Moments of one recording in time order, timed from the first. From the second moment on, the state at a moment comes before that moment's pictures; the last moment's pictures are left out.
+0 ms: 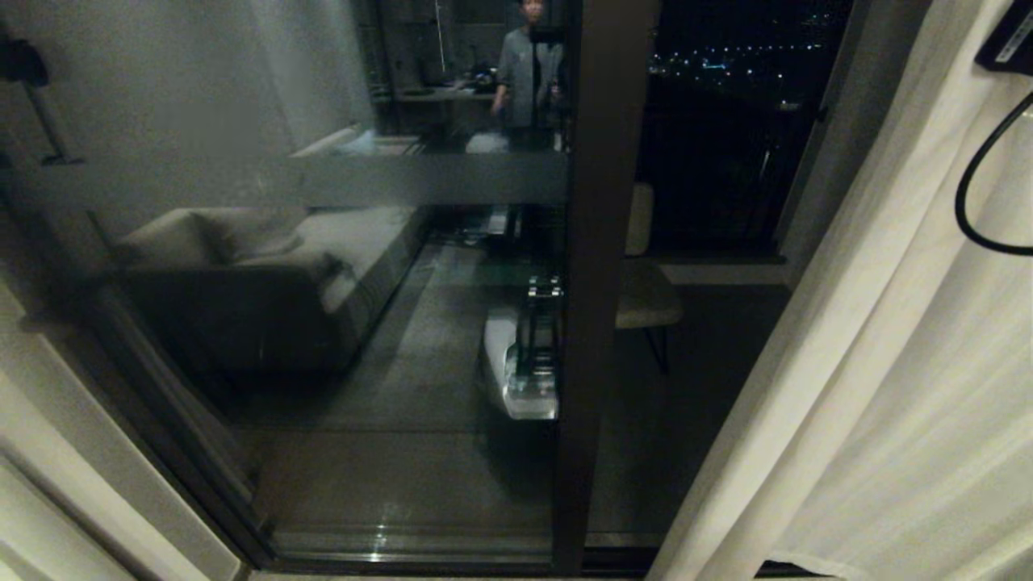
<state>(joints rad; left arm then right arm) 0.00 0.00 0.00 0.00 0.00 0.04 -0.06 1.58 -1.36 -0.60 0.06 0.00</state>
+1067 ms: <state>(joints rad) 0.00 0.00 0.00 0.00 0.00 0.04 -0.06 1.58 -1.36 -0.60 0.06 0.00</state>
